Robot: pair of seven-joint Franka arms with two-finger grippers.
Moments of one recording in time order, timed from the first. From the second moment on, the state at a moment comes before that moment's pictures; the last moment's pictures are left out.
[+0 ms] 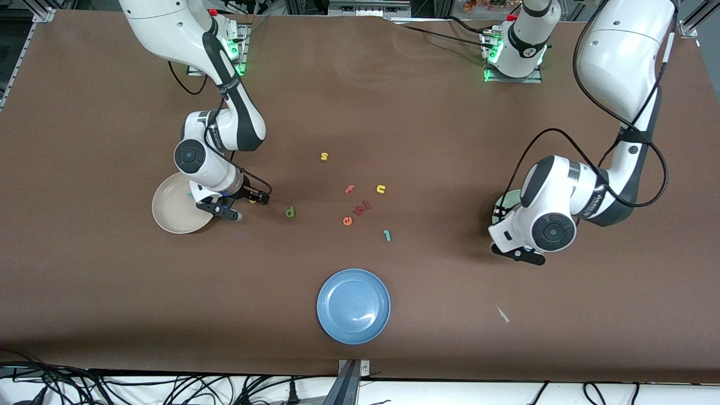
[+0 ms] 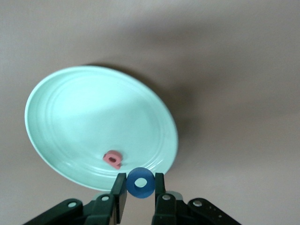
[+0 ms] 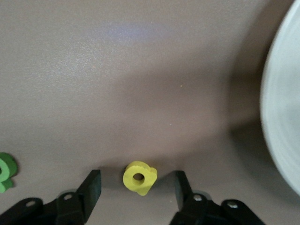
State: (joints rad) left arm -0.01 0.68 -0.25 -1.48 0.24 1.69 -0.07; right arm 0.60 0.50 -0.25 -2.11 0.38 2.54 0.40
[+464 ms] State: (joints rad) left arm 0.01 0.63 -0.25 -1.66 0.28 1.83 -0.06; right arm 0.60 0.50 -0.25 -2.11 0.38 2.54 0.37
